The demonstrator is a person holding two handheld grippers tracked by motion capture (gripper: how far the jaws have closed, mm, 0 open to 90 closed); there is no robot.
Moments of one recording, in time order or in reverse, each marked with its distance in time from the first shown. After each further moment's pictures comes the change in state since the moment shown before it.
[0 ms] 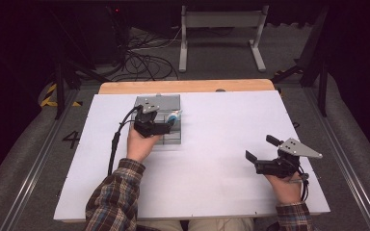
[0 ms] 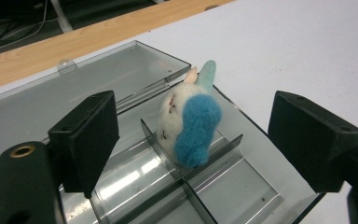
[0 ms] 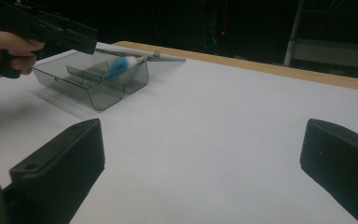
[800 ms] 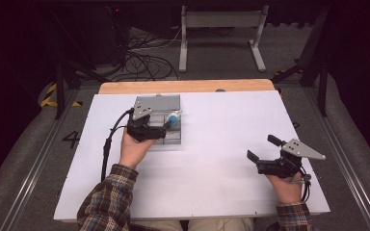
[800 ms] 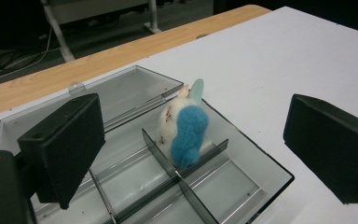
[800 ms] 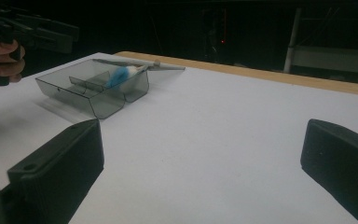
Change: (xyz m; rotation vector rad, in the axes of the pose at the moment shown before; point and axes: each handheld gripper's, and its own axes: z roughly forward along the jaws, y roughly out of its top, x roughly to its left) left arm -0.003 -0.007 -0.028 -0.116 -0.016 0.019; right arm -0.003 -0.002 -0.003 -0.040 0.005 0.018
